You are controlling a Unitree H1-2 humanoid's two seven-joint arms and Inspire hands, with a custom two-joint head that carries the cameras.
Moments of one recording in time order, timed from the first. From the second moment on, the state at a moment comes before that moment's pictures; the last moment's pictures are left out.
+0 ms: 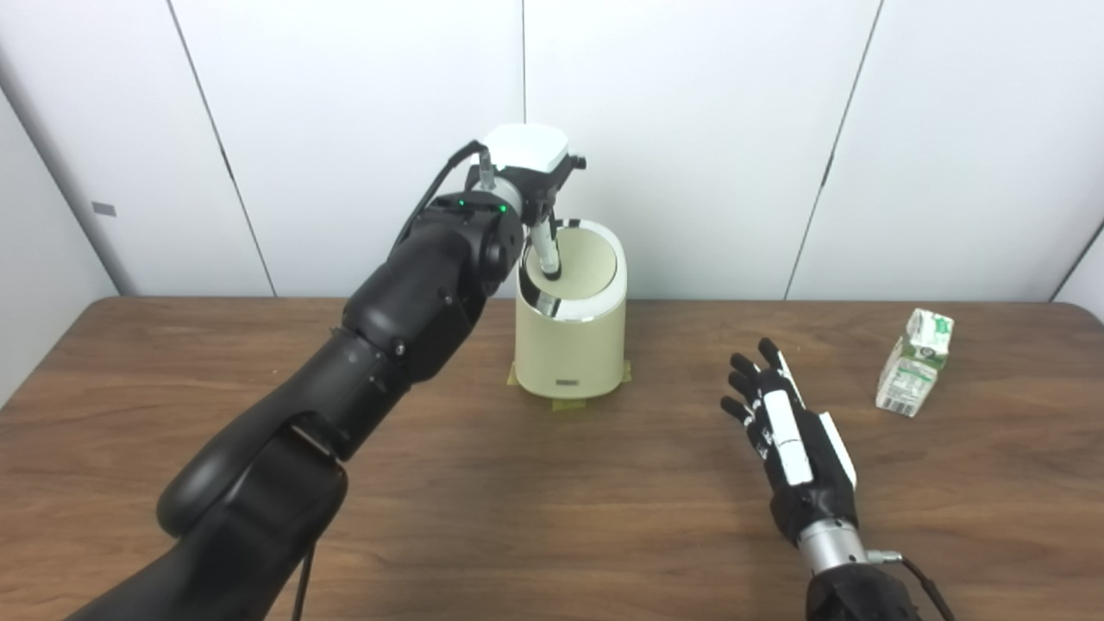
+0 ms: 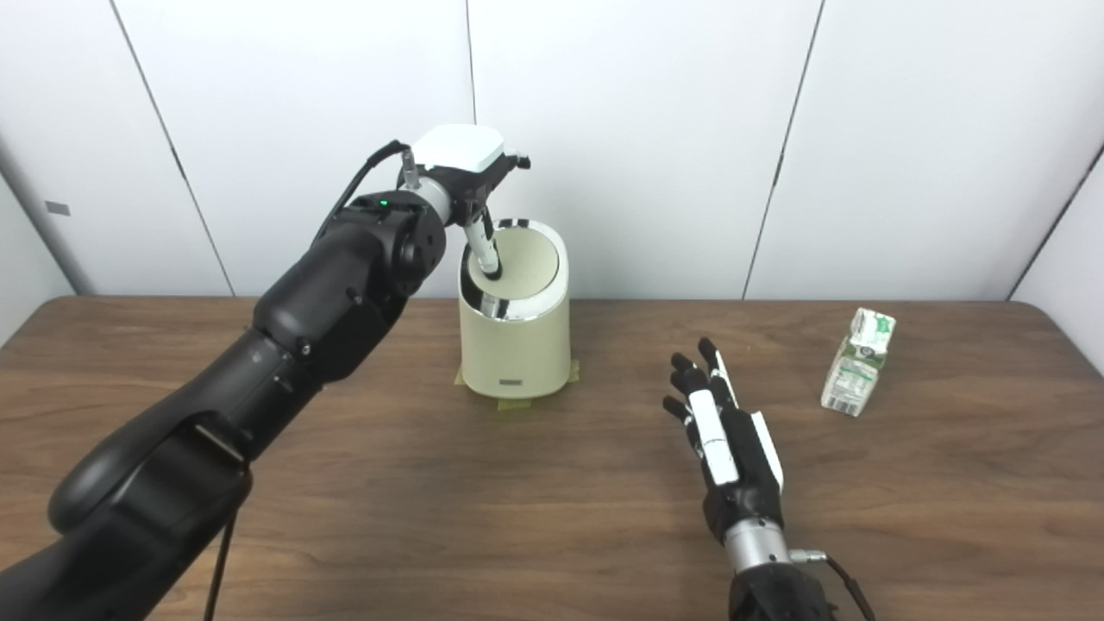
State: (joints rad) left arm -1.10 0.20 -0.55 0.53 0.92 0.34 -0.39; right arm -0.10 0.01 -0.04 -0.11 0.07 0.15 -0.01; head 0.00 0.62
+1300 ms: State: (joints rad) left arm -1.12 0.18 -0.53 0.49 0.90 0.34 -0.39; right arm -0.10 0.00 -0.04 -0.13 0.07 0.16 -0.01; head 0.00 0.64
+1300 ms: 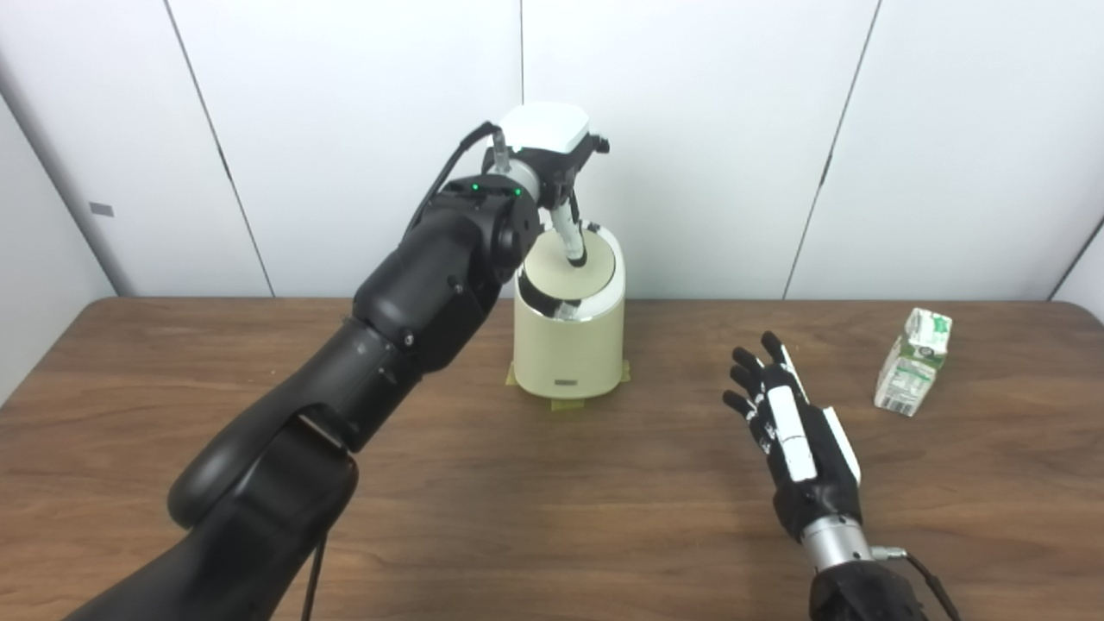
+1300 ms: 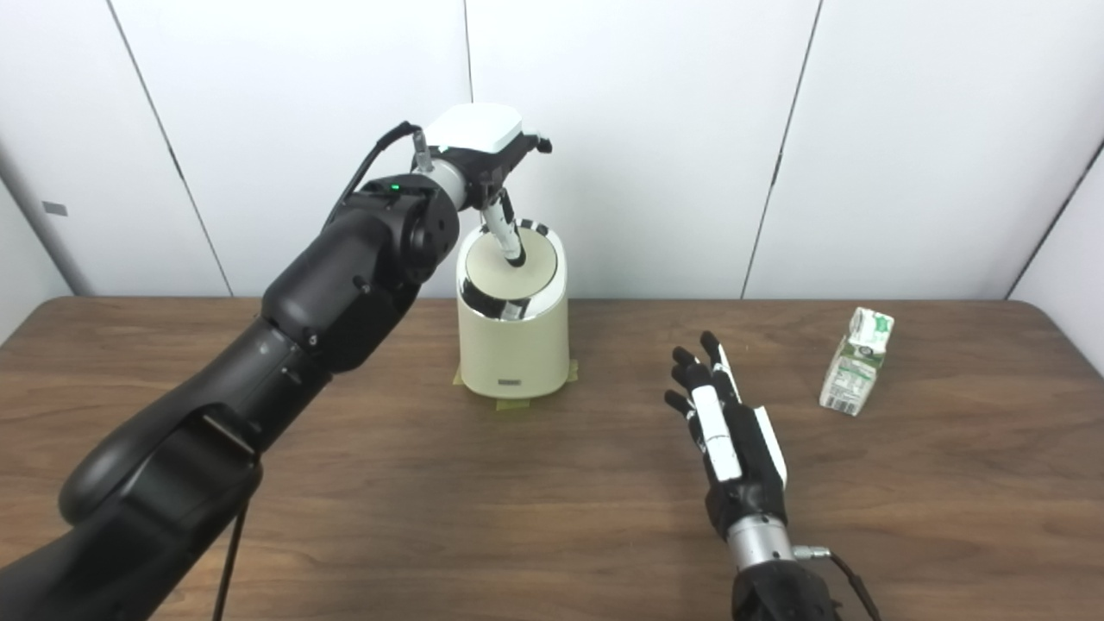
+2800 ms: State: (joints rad) left arm -1.12 0.25 -0.39 0.18 0.80 0.46 -0.68; right arm -0.09 -0.01 -0.03 -0.16 0.07 0.20 0.00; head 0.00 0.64
